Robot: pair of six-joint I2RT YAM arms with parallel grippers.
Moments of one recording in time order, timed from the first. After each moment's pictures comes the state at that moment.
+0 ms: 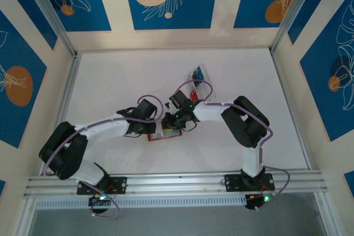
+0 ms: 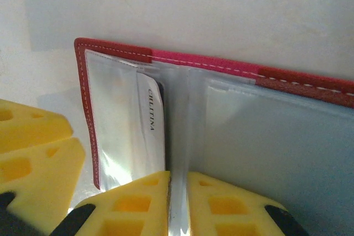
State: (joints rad) left arm -0.68 1.48 0.78 -0.46 -0.06 -0.62; right arm 0.76 1.92 1.08 -0.21 -0.49 0.70
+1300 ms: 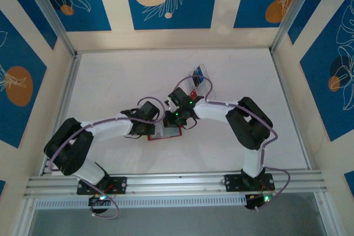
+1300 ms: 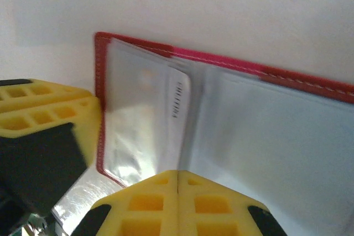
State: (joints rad) left arm -0.71 1.53 0.77 -0.49 -0.18 -0.64; right arm 0.78 1.89 1.17 -0.37 -0.42 0.62
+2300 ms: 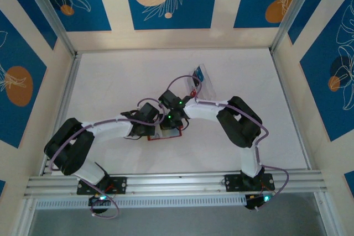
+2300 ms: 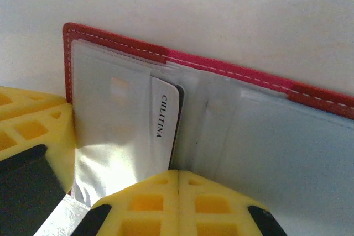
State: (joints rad) left arm -0.71 1.53 0.74 -0.43 -0.18 -0.64; right arm 0.85 1.98 1.28 -0.49 -0.30 0.60
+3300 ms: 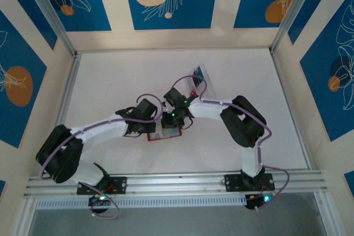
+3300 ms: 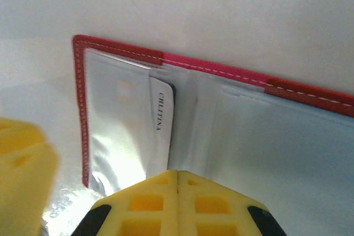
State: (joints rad) left arm -0.71 1.45 0.80 -0.49 -0.10 -0.65; right arm 0.79 1.93 1.22 -0.43 -0.39 0.61
